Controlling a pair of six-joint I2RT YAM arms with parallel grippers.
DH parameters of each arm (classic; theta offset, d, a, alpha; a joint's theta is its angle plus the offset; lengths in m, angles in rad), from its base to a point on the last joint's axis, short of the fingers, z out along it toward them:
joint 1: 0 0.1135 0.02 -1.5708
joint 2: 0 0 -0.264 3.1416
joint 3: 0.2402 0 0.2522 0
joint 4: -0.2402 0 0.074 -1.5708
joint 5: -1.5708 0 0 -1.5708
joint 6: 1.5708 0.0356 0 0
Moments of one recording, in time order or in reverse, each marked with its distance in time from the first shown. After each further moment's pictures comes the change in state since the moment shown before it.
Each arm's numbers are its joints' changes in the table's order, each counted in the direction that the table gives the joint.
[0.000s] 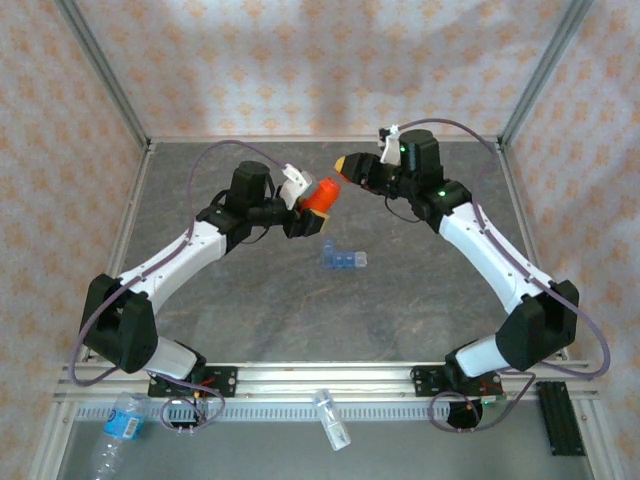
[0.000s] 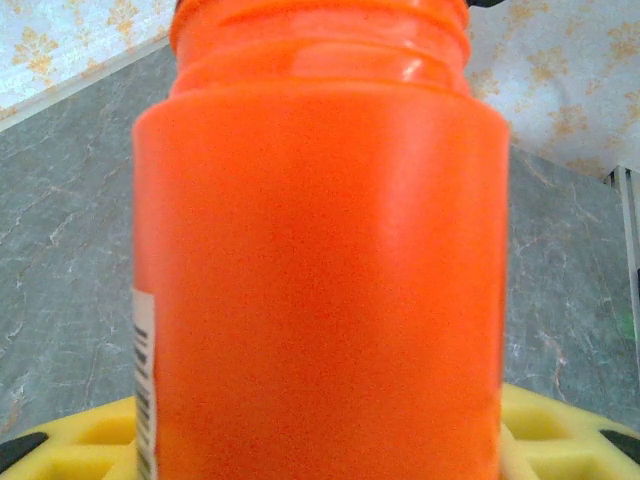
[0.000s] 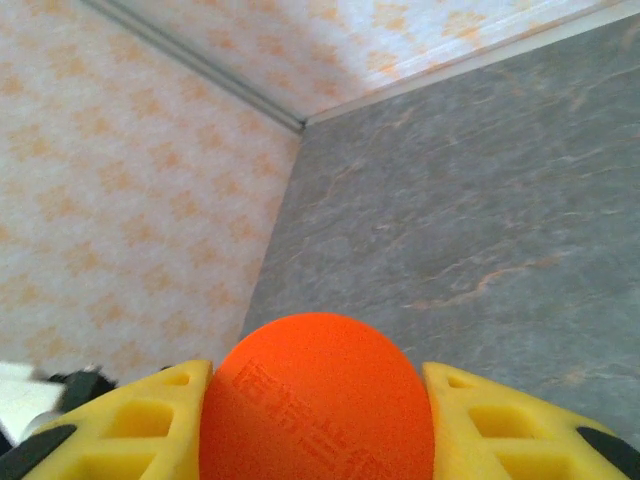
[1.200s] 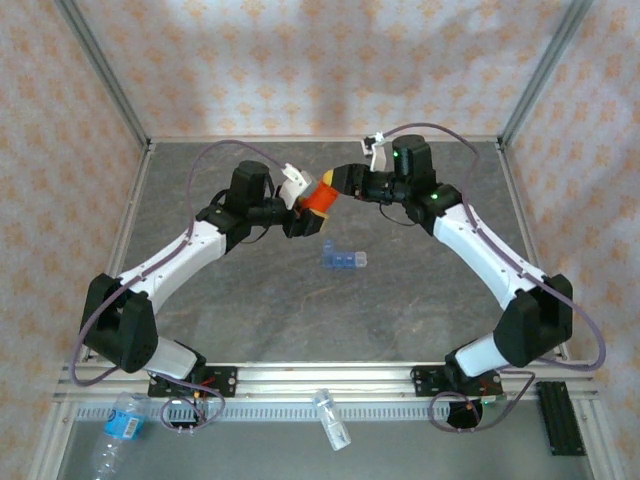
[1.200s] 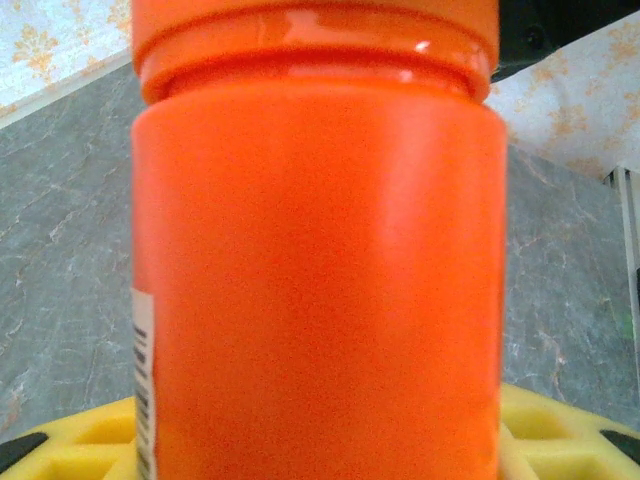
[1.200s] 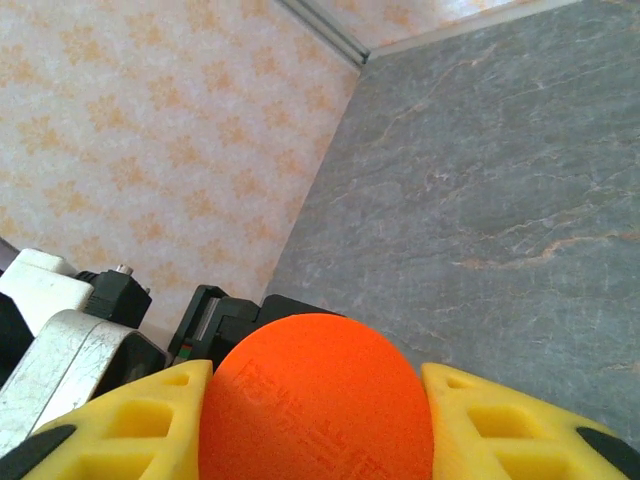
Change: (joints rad) left arm 0.005 0.000 0.002 -0.004 -0.003 -0.001; right arm 0.023 0.016 -0.055 0.076 0.173 -0.055
